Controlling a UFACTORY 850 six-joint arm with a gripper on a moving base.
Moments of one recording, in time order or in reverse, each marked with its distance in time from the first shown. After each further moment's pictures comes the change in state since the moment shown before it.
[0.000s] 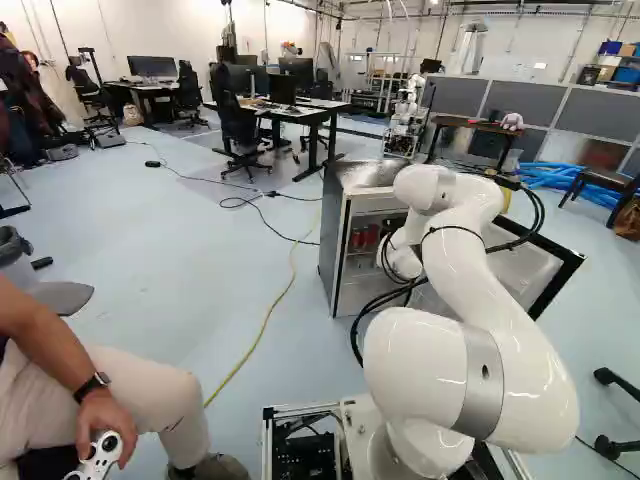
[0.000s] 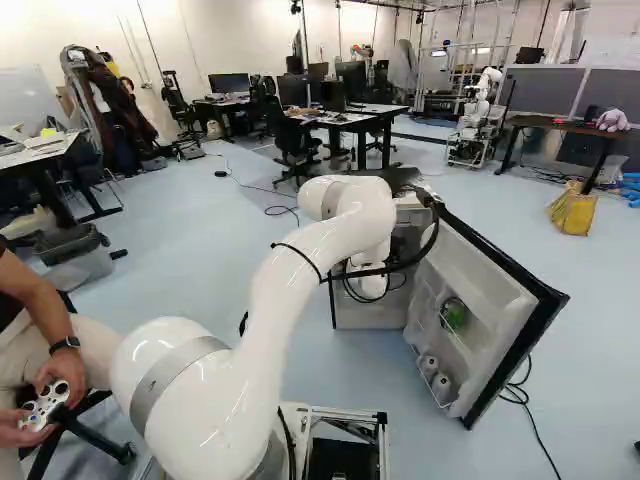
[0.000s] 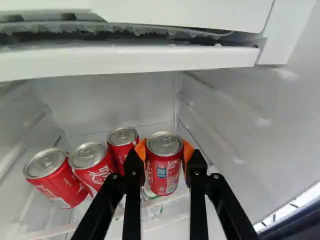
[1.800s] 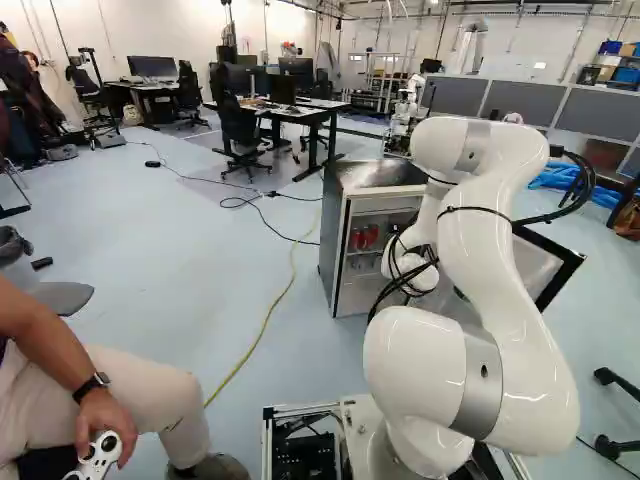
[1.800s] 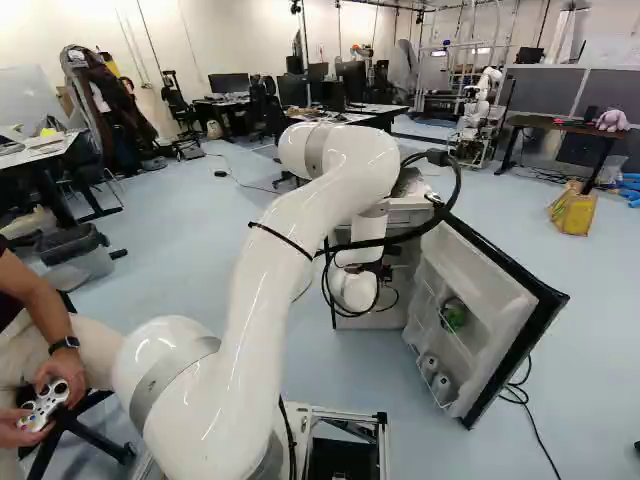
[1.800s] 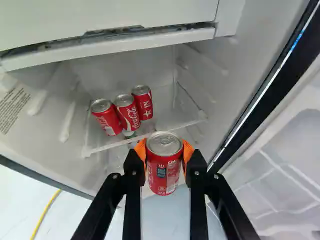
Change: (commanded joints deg) arm -1.9 20.5 33.6 0.0 0.0 0.0
